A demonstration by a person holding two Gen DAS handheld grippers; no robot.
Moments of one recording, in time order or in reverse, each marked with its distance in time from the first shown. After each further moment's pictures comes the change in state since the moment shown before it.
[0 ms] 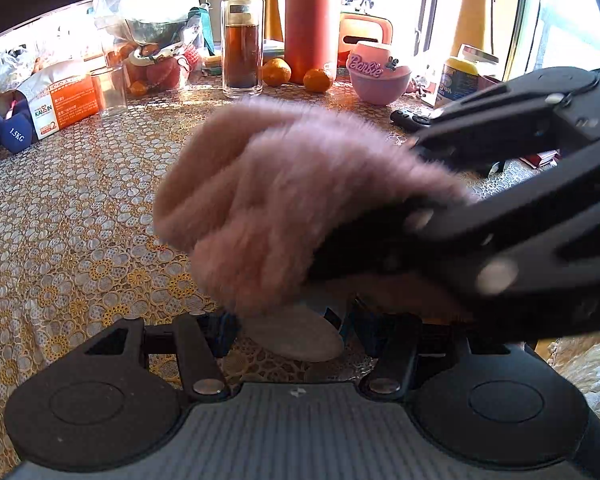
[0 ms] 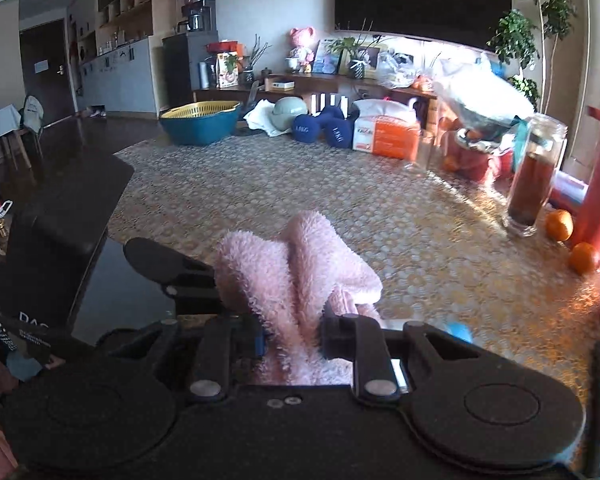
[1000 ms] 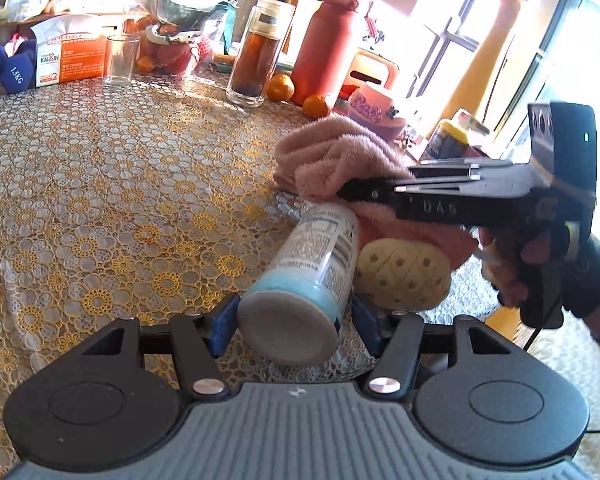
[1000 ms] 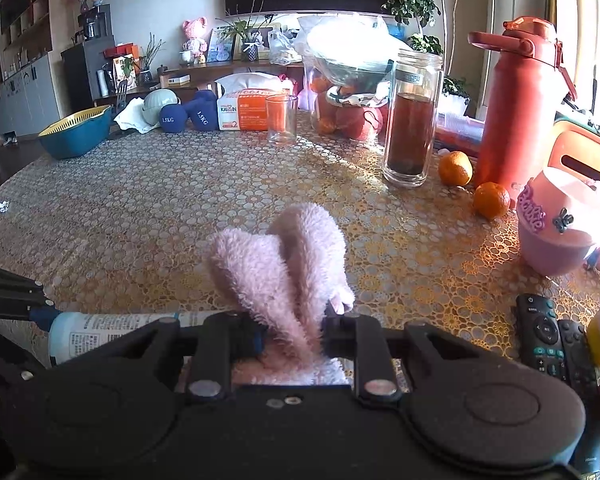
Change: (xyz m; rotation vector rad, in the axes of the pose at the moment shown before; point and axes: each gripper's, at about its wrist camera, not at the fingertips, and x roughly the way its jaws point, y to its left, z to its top) left arm -0.015 0.030 0.008 -0.243 -0.040 -0.176; right arm 0.009 -0.093 -0.018 0.183 0.024 -0.244
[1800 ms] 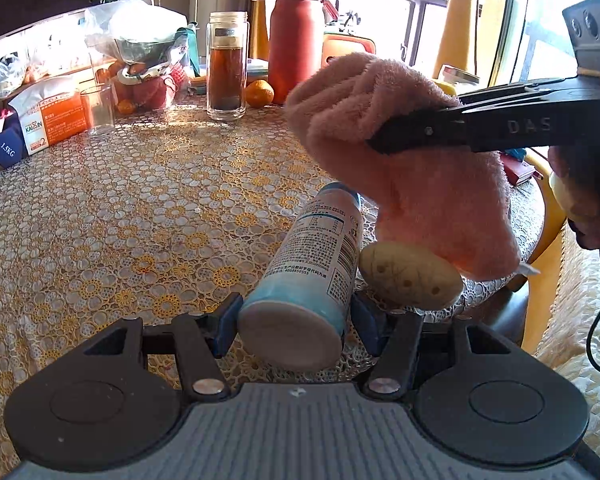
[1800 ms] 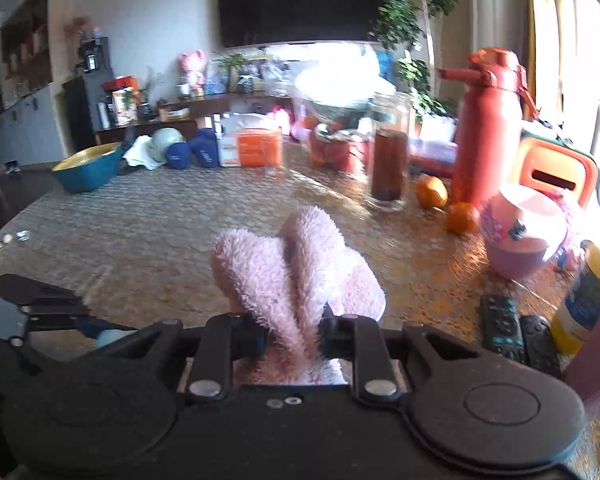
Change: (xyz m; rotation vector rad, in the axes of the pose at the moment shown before) left arm 0.006 -0.038 -0.012 0.251 -0.004 0.127; right arm -0.063 0.002 -0.004 0.007 -0.095 0.039
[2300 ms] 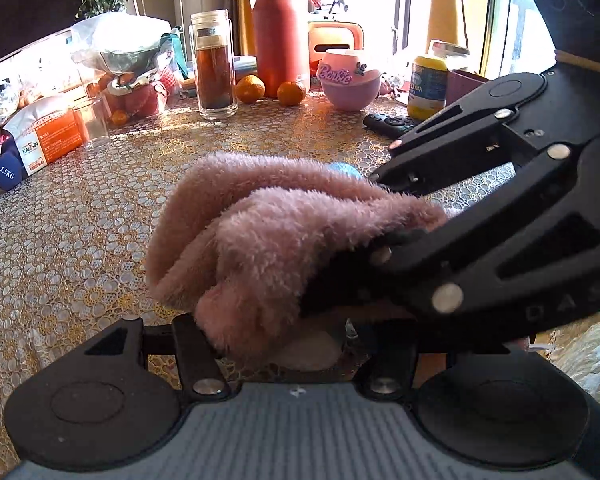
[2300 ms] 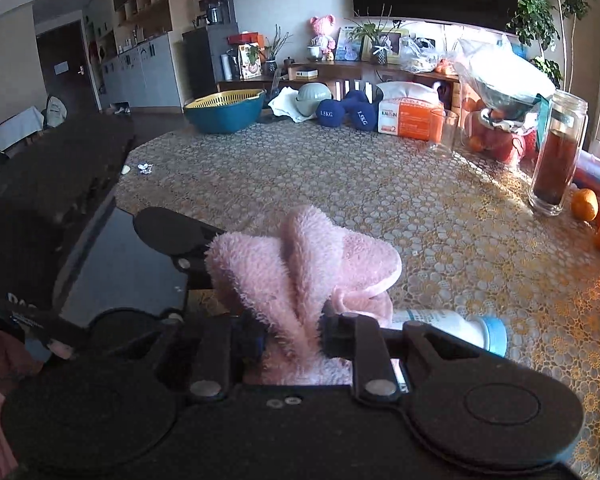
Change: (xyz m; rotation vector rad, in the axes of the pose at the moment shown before) left arm 0.004 -0.012 -0.007 0.091 0.026 0.037; right arm 0.029 0.079 -0.009 -0.159 0.112 0.296
